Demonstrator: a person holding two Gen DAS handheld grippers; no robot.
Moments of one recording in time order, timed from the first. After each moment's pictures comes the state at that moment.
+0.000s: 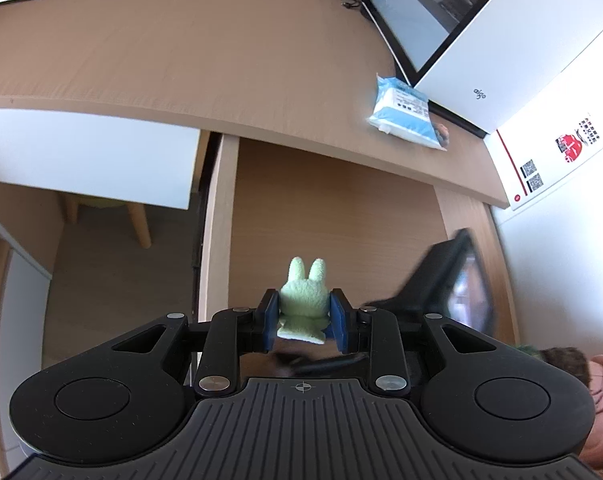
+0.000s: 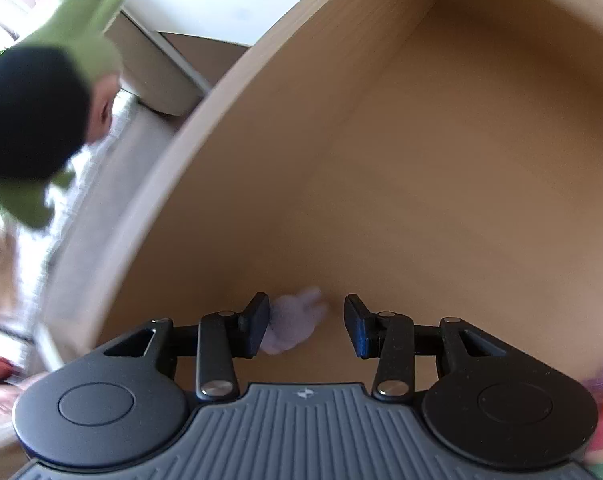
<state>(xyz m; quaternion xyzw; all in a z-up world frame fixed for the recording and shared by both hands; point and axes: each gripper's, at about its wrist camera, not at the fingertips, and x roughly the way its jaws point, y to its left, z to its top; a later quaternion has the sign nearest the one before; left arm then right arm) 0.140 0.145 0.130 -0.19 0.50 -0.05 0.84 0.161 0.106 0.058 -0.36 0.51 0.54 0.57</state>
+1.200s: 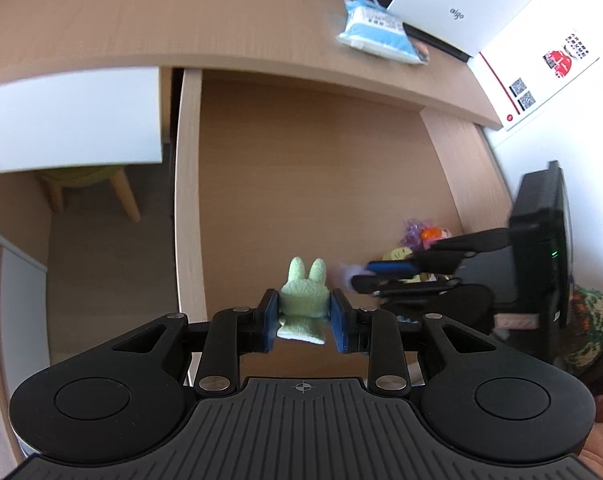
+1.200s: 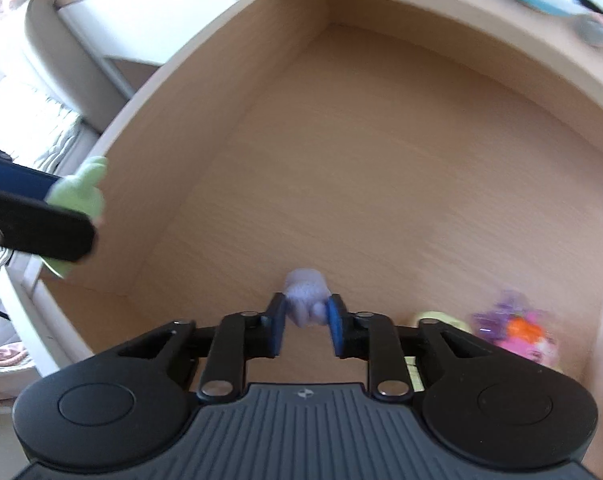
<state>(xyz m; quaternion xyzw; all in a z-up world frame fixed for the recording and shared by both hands) 0.128 0.118 0.102 -0.14 0.55 -0.09 0.82 0.202 0.039 0.078 -0.32 0.49 0.49 0.64</state>
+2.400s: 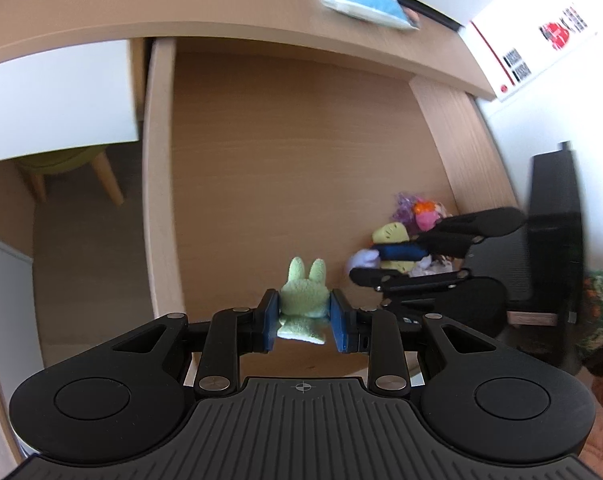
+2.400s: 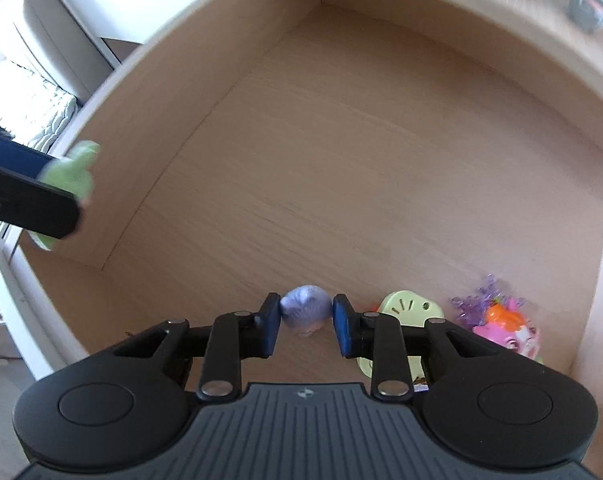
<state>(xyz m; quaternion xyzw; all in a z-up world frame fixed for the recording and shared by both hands) 0.141 0.107 0.082 -0.14 0.58 -0.13 0.79 0.214 0.006 0.078 -0.36 0.48 0.50 0.62</state>
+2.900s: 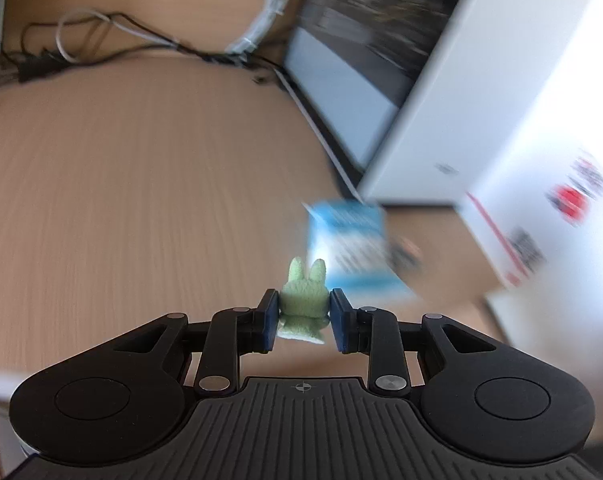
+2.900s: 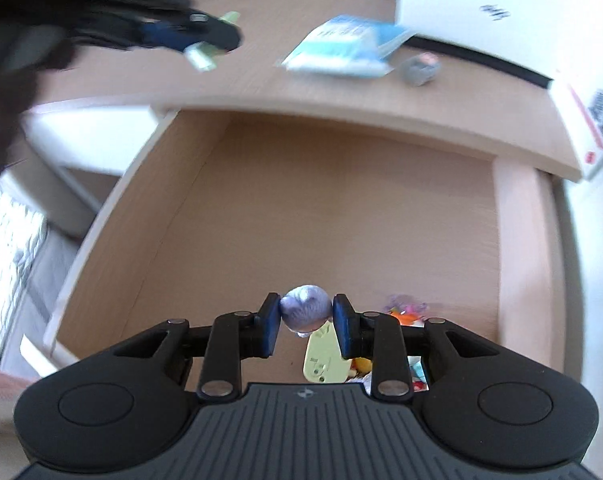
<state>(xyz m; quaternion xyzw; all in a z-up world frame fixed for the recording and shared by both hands) 0.315 0.104 0.139 -0.11 0.40 -0.10 0.90 0.239 -0.029 0.152 -0.22 0.45 0.43 0.75</state>
